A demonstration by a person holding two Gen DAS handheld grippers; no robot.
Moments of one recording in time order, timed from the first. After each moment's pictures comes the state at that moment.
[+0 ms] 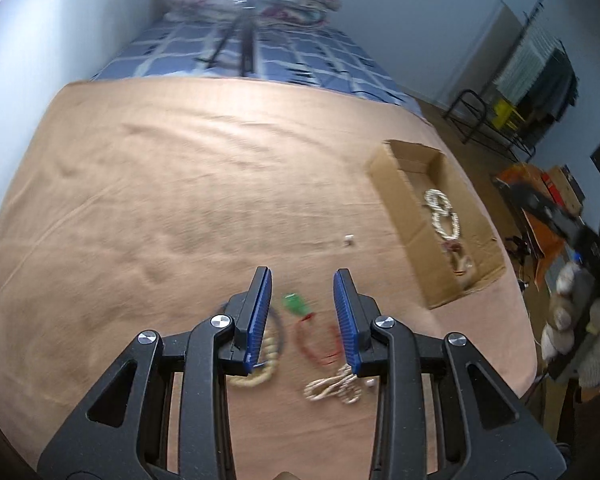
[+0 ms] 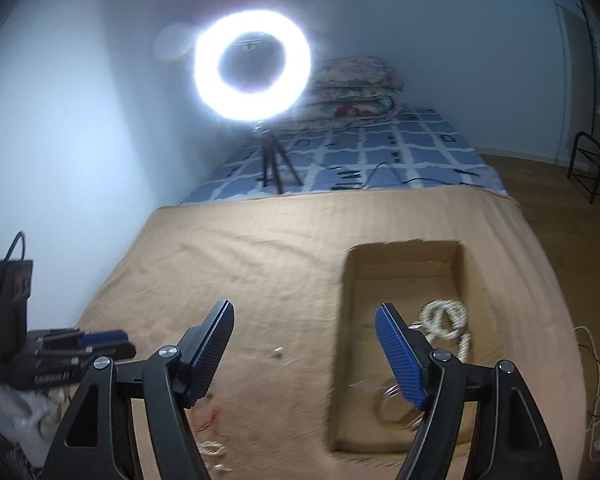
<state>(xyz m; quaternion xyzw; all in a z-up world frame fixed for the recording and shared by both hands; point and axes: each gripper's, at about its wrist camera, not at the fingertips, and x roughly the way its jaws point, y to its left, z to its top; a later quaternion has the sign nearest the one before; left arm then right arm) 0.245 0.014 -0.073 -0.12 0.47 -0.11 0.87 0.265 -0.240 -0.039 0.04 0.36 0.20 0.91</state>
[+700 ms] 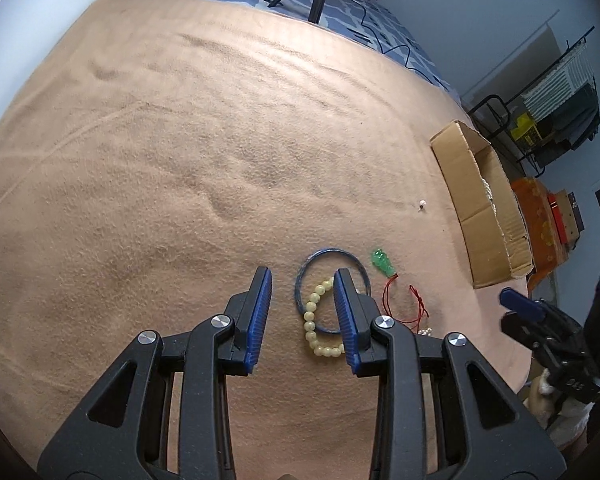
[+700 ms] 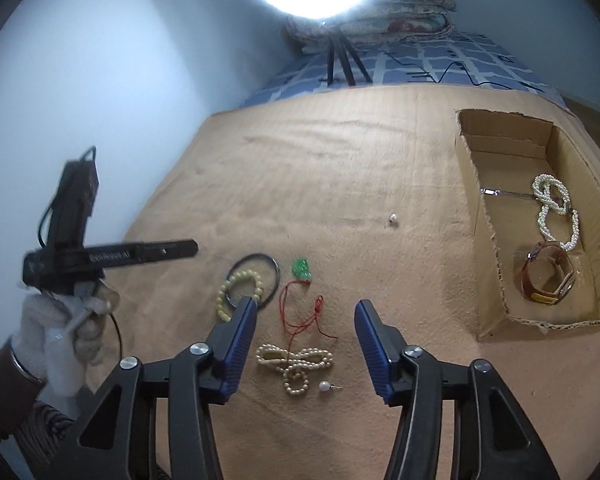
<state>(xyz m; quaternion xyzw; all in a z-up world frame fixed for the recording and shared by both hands) 0.244 0.088 -0.144 -0.19 0.53 -0.10 0.82 0.212 -0.169 -0.123 0.04 0.48 0.27 0.83</state>
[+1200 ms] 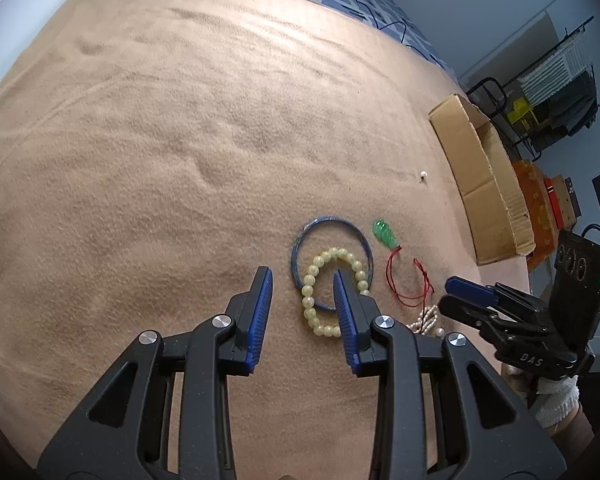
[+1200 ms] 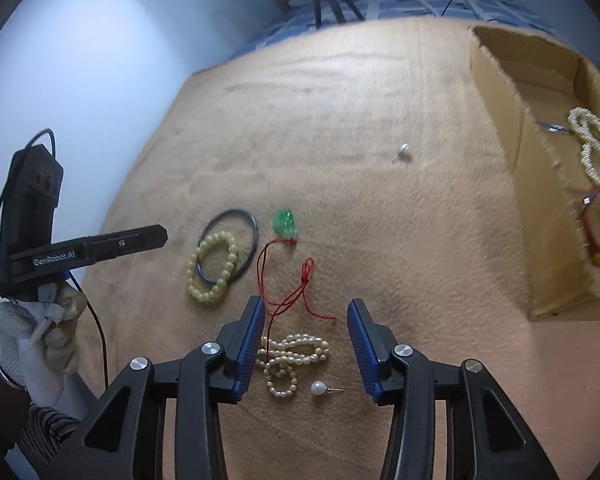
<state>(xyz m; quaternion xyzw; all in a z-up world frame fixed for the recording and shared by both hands) 0.238 0.080 -0.161 -0.18 0.56 -0.11 0.80 0.231 -0.151 -0.180 0.06 0.55 0.27 0.79</state>
